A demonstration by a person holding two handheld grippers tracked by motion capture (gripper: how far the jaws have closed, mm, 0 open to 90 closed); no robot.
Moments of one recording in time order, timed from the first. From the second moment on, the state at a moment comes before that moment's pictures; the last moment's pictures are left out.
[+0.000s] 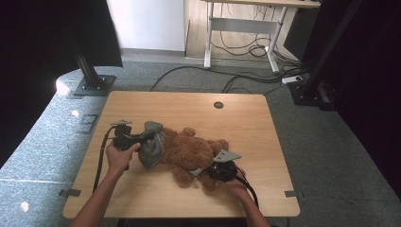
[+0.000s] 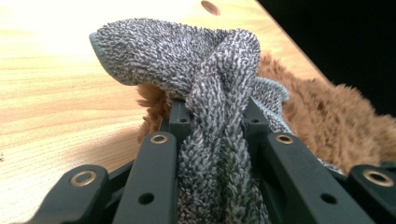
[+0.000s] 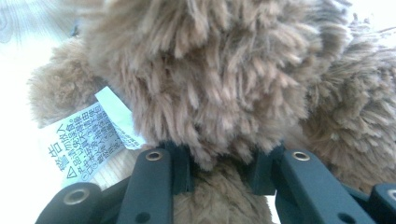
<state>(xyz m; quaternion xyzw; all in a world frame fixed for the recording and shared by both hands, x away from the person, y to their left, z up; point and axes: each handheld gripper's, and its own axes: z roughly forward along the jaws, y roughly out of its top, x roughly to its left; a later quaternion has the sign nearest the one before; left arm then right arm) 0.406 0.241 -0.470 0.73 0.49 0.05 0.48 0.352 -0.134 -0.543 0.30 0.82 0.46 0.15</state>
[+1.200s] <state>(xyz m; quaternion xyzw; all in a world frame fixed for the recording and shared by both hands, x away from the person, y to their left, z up) 0.361 0.221 -0.495 0.73 0.45 0.09 0.50 0.349 -0.160 -0.488 0.36 0.77 0.52 0.09</state>
